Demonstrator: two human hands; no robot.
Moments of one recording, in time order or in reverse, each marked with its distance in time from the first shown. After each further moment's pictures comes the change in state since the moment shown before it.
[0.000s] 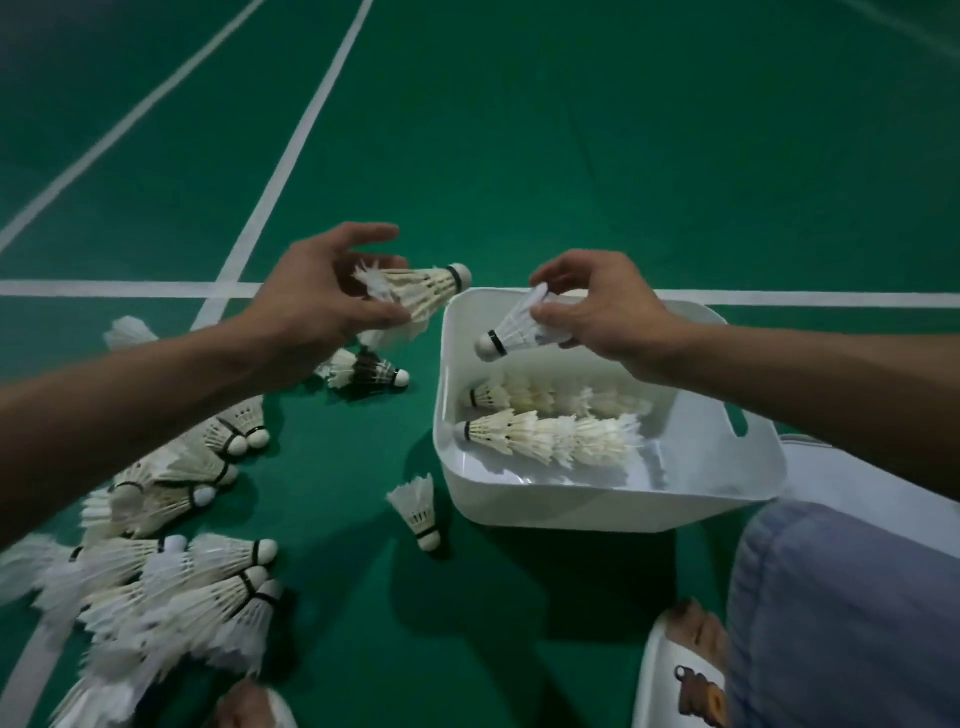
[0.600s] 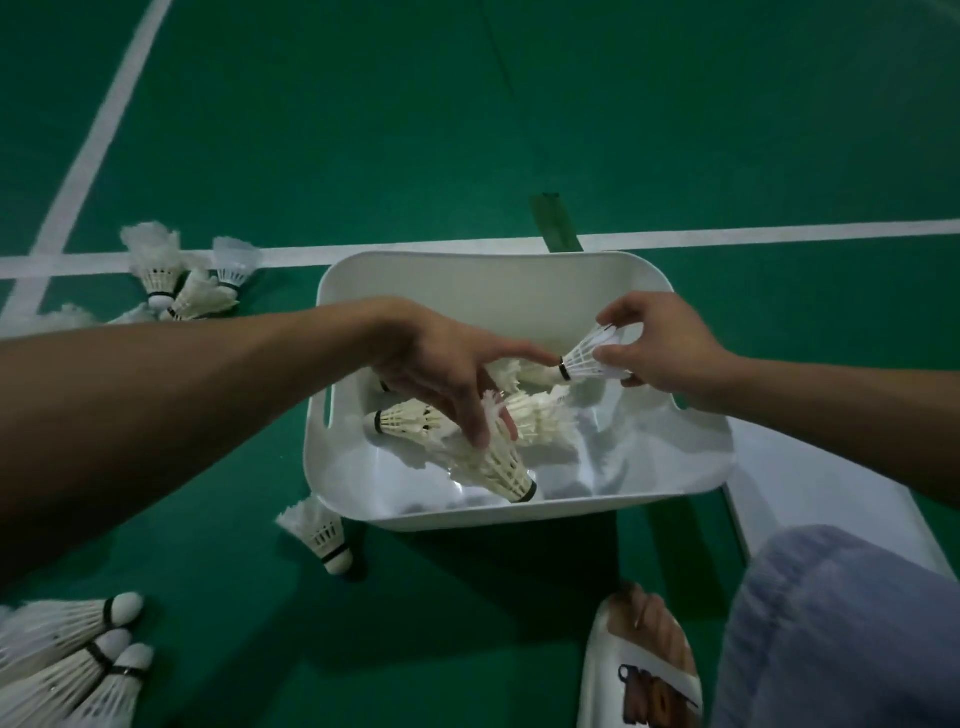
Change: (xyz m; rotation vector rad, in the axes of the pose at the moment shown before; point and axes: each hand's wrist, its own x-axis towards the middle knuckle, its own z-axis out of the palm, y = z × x) left_hand 0.093 -0.028 0.166 0.338 -1.200 -0.352; right_hand -0.010 0.133 -0.078 -0.271 0.168 0.345
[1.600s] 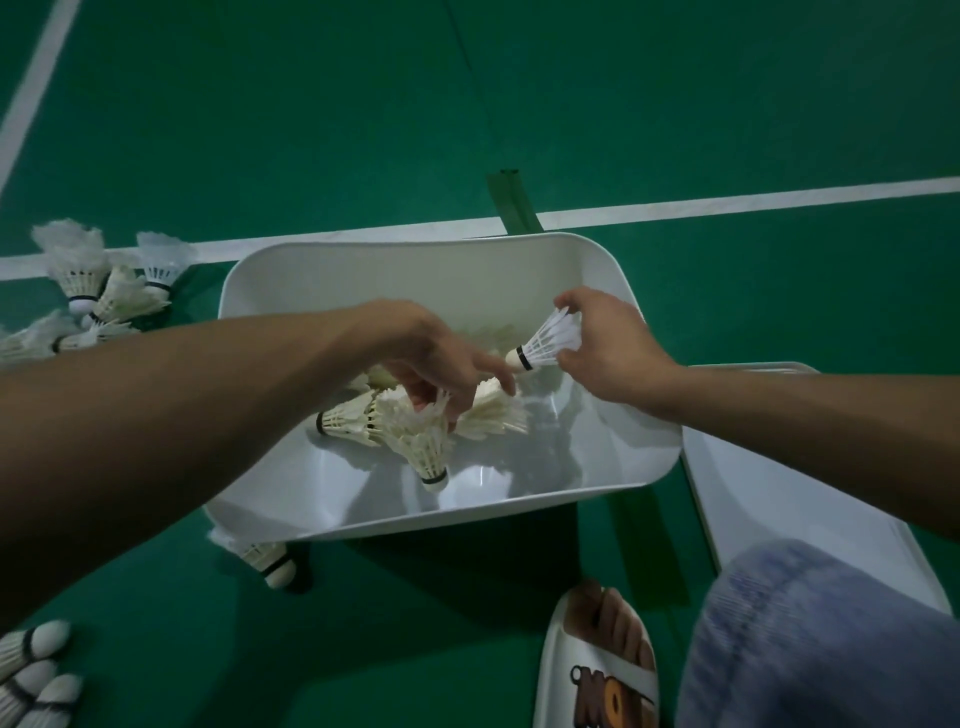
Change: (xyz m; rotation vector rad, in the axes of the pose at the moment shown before) left_hand 0.091 0.013 -0.004 0.331 0.001 -0.241; right_hand 0.008 0.026 0.005 -0.287 -0.011 -0.074
